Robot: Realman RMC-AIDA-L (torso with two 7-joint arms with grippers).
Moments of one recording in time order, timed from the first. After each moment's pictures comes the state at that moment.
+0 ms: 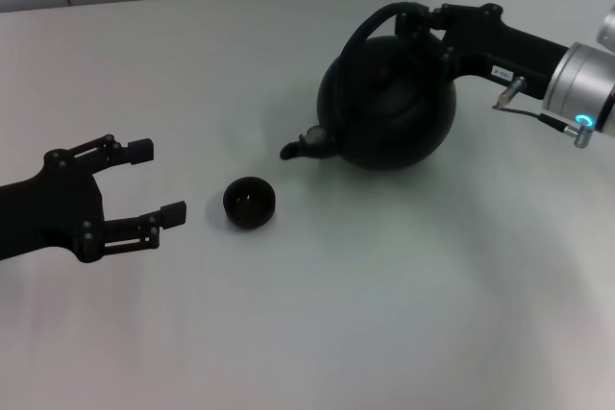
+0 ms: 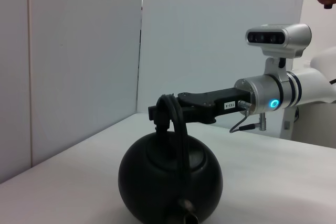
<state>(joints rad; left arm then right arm) -0.32 -2.01 1.04 0.76 1.63 1.58 -1.22 0.58 2.08 -0.63 -0.41 -1.64 -1.21 0.98</state>
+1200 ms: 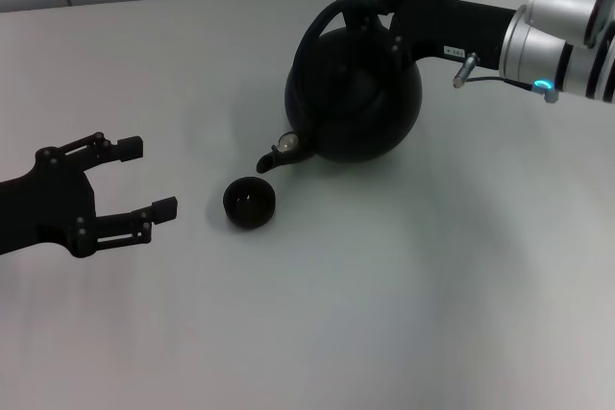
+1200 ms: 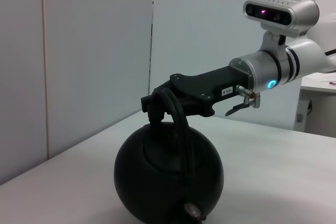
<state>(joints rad) -0.32 -2.00 1.04 0.75 1.63 1.55 -1.21 0.64 2.09 -0.85 -0.55 -1.64 -1.12 0.99</state>
